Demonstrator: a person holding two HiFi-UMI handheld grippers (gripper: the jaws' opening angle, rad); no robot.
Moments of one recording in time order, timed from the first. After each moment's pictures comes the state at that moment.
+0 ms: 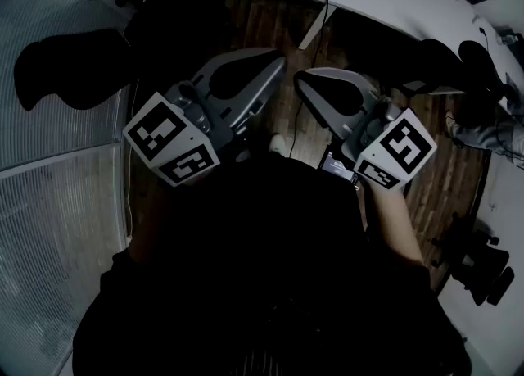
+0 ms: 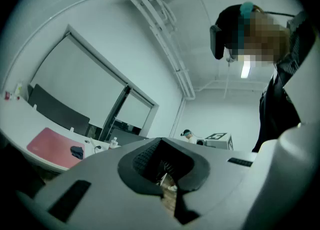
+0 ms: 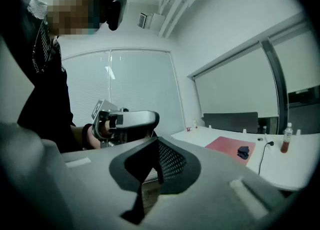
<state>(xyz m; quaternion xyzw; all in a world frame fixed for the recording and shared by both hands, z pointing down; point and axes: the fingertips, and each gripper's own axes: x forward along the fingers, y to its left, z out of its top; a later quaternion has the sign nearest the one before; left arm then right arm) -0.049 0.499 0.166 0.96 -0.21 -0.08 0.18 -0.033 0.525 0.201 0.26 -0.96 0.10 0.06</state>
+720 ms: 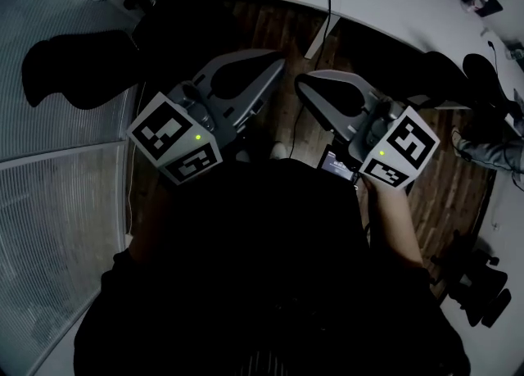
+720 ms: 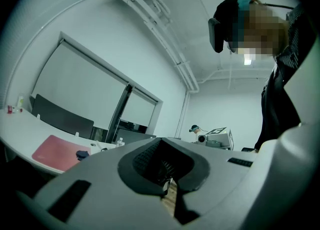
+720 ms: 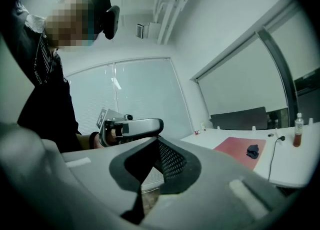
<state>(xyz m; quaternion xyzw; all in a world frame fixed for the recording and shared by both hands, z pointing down) -0.018 0.482 0.176 0.96 -0.24 -0.05 0.15 -0.002 0.514 0.201 0.21 -0.97 0.12 0.01</state>
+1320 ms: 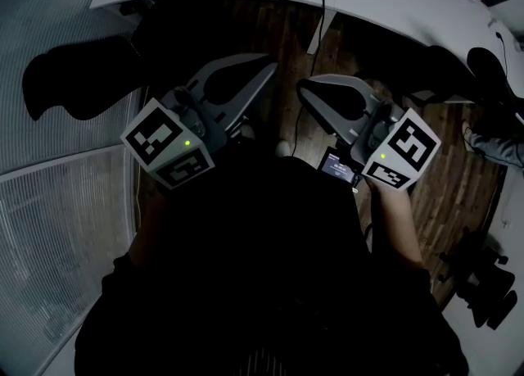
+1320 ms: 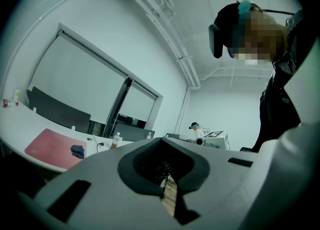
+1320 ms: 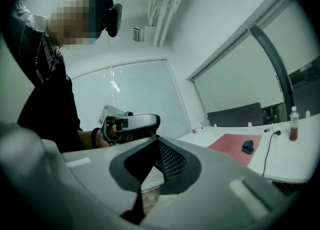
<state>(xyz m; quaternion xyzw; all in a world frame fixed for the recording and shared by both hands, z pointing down) 0.021 0.460 0.197 0.96 -0.23 -0.02 0.17 0.046 0.493 0.228 0.21 -0.97 0.14 0.00</state>
